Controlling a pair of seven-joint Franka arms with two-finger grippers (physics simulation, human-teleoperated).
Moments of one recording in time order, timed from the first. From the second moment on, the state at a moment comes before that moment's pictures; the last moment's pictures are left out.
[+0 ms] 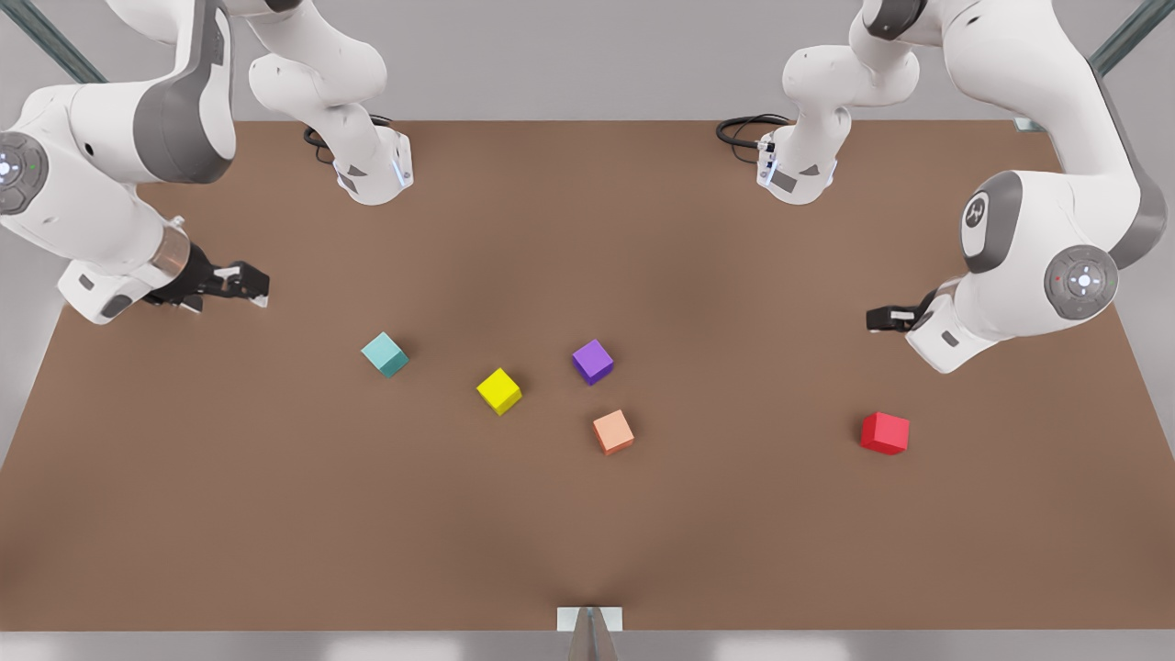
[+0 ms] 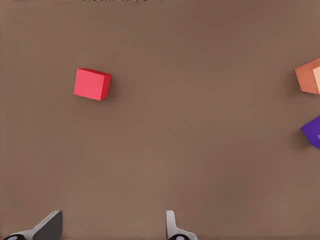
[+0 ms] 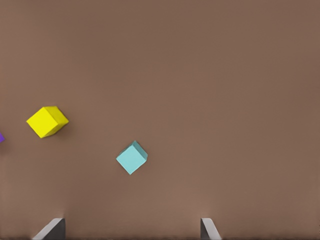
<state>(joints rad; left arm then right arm) -0.03 0.26 -0.06 -1.41 0.01 1.39 -0.04 0.20 0.12 -0.15 -1.41 0.02 1.42 -0.03</state>
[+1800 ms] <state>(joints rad) 0.09 0.89 0.02 -1.37 0.09 1.94 0.47 0.18 0.17 -0.14 -1.46 0.04 1.38 -0.05</state>
